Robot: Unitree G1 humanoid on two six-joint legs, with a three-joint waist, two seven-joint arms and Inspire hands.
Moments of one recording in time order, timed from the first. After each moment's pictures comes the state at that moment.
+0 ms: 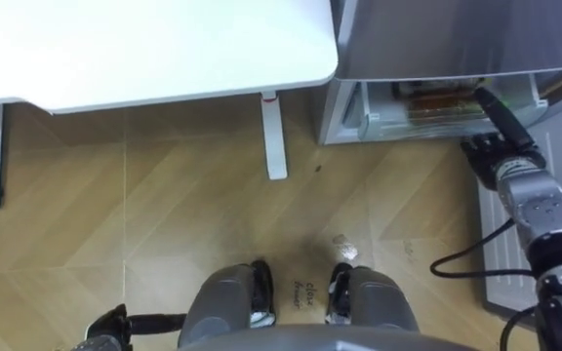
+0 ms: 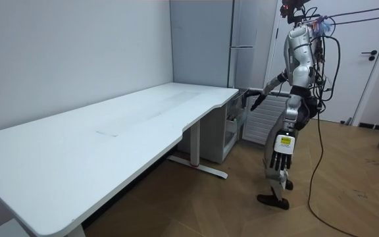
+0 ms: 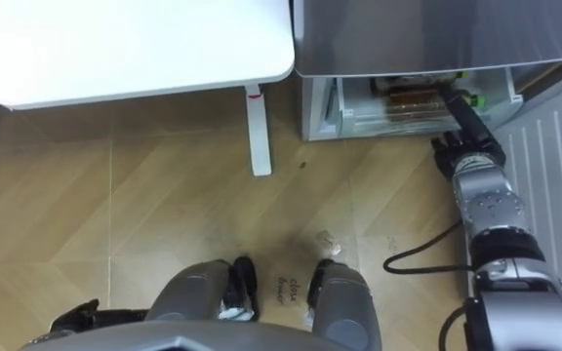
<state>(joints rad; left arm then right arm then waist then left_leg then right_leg) 0.15 0.33 -0.20 1.04 -0.50 0.13 0.06 -0.27 -0.41 -0.03 0.85 1.48 0.00 -0.27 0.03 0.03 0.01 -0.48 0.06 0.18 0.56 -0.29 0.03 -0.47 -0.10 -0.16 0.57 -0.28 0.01</state>
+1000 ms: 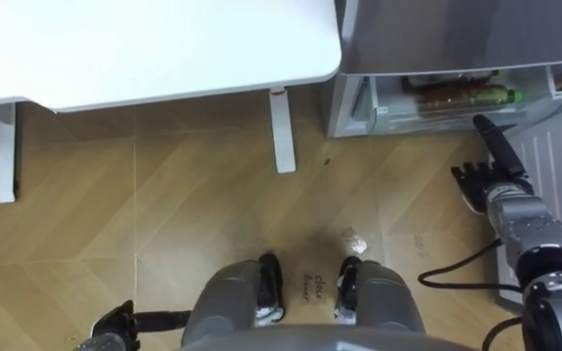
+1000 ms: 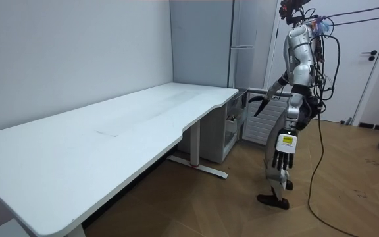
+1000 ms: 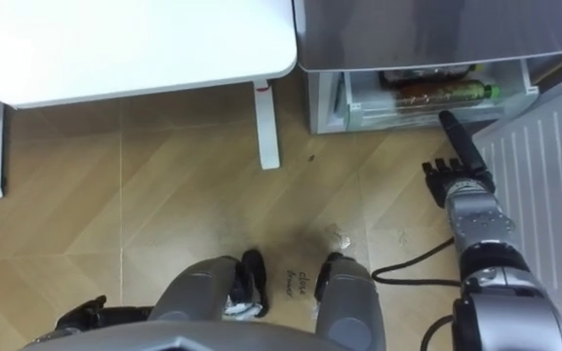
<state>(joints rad) 0.14 0.33 -0.20 1.05 -0.49 0.13 0.03 -0.31 -0.39 -0.08 1.03 1.55 0.01 -0.17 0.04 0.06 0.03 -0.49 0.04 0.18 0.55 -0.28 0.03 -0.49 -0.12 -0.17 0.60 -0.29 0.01</state>
